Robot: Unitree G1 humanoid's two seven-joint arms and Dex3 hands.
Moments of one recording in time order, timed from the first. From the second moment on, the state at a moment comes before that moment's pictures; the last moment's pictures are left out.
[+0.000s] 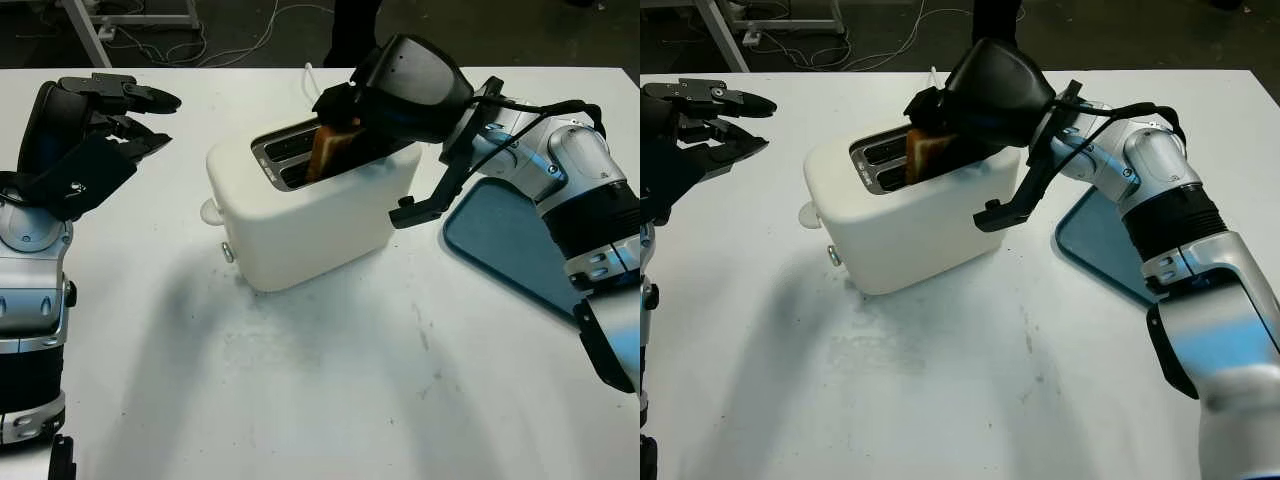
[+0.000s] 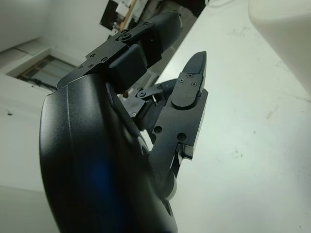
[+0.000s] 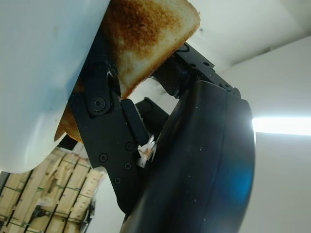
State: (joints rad) left arm -0.43 0.53 0.17 -0.15 0.17 0.20 -0.17; right arm -1.10 -0.57 0.44 0.63 -0.92 -0.71 -0.16
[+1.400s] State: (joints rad) left arm -0.42 0.53 0.17 -0.12 0.17 0.17 -0.17; right arm -1.39 -0.52 0.02 1.19 -0.20 -0.23 0.14
